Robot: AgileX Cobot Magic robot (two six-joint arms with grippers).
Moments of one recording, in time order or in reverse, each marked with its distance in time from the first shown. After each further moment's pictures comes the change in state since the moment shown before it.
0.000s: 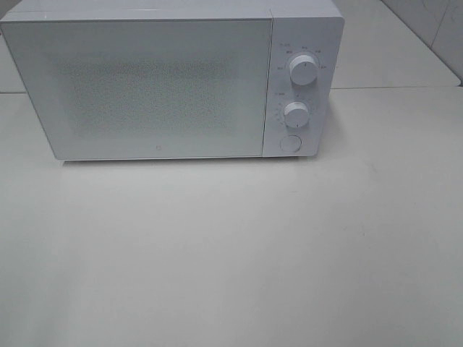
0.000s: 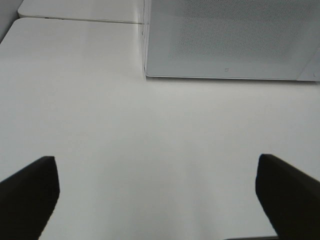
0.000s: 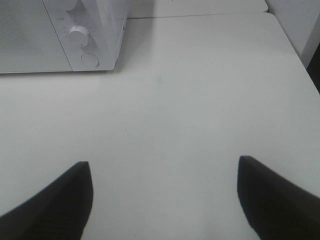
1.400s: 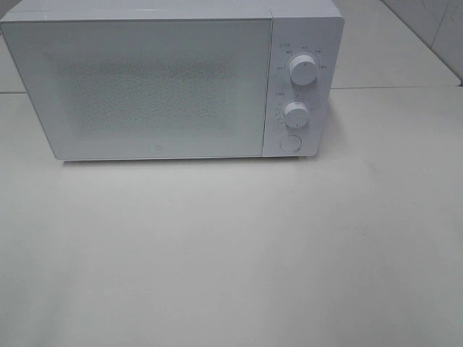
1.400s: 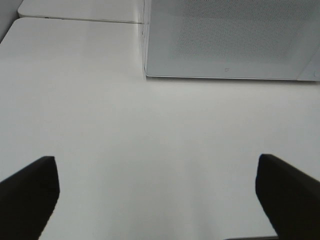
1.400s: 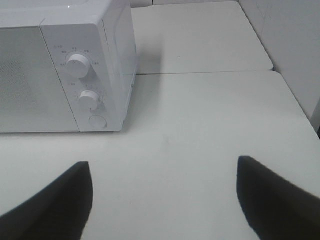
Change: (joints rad) left arm 0.000 0.000 0.000 0.000 0.000 0.000; right arm 0.000 0.206 0.016 0.000 -0.382 -0.002
